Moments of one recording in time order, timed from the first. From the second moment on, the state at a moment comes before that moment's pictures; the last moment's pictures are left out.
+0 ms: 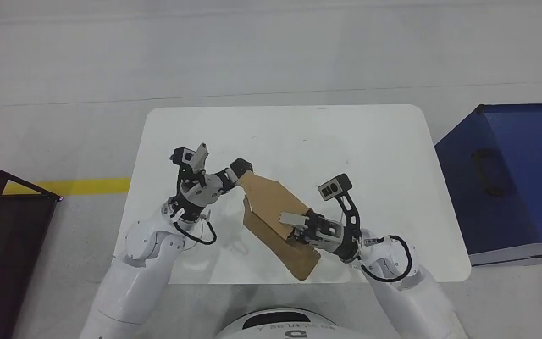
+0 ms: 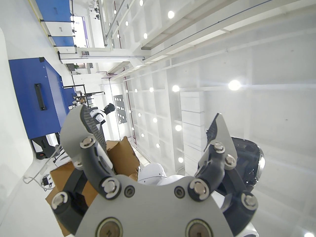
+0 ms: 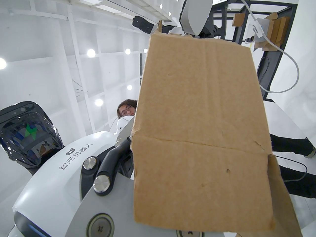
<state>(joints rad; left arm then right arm) 1.59 -1.13 -1.28 -1.86 -0.87 -0.32 -0.69 -1.75 -1.19 1.25 -1.95 0.63 -0.22 0.91</state>
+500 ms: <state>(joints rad) 1.61 -1.14 -1.22 -1.91 -0.79 -0.29 -0.63 -1.78 -1.18 1.28 -1.98 0.58 -0.24 0.86</state>
